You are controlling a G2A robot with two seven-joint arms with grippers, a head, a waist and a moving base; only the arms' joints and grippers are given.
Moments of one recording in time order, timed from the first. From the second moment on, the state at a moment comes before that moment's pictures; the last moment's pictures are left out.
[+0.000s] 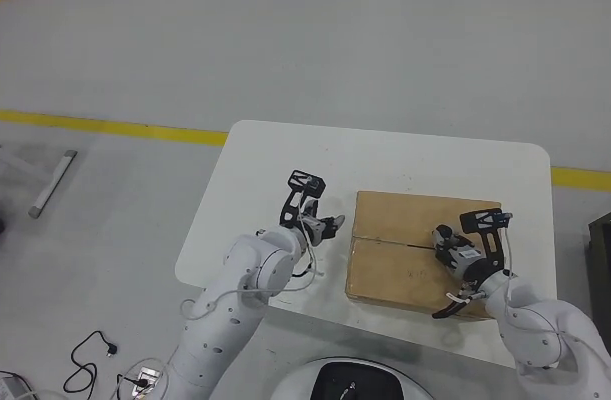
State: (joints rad) left arm 1.22 -1.29 -1.36 -1.90 1.16 0.08 -0.90; right arm -1.11 -1.21 1.17 -1.73 -0.83 -0.06 0.63
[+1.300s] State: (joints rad) left arm 1.24 -1.28 -1.30 -2.01 1.60 0.06 -0.71; right arm -1.11 -1.22 1.16 -1.73 -0.82 -0.07 0.62
